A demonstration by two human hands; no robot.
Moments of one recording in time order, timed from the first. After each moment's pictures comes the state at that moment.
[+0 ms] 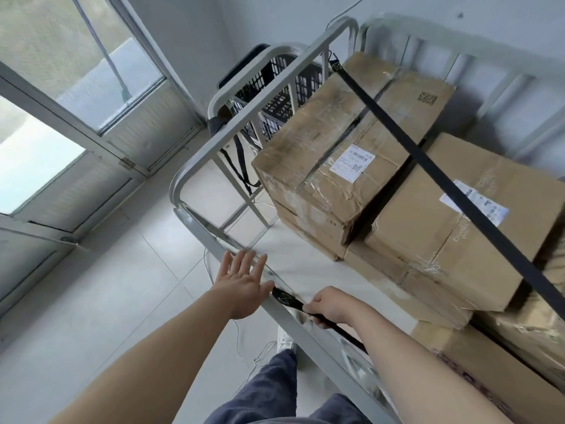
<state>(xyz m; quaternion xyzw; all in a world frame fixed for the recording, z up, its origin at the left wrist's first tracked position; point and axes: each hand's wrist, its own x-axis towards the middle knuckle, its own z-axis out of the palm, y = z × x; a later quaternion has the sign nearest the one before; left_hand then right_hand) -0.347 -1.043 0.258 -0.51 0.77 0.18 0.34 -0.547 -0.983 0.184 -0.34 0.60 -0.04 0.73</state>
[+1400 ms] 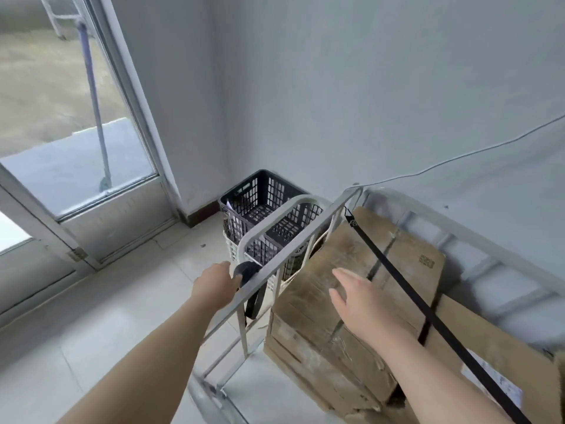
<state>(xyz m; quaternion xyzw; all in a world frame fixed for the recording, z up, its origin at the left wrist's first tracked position) -0.274 -1.389 0.302 -0.67 0.71 0.22 0.00 -0.527 -1.265 0.376 -0.65 0.74 -0.08 0.15</state>
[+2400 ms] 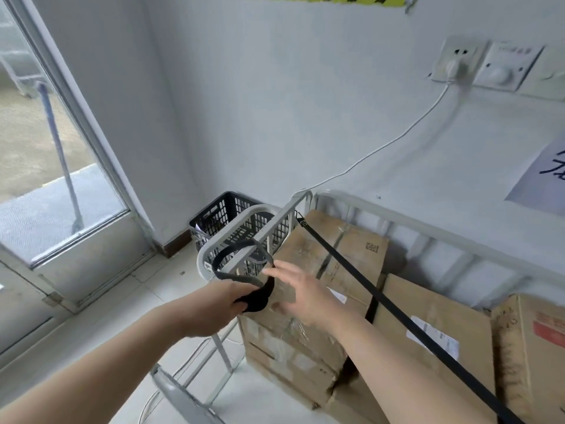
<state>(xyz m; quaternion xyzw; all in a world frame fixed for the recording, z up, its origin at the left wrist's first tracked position) -0.348 -1.249 0.461 -0.32 0.91 0.27 0.04 -0.548 -1.192 0.409 -0.69 0.62 -0.22 0.28</state>
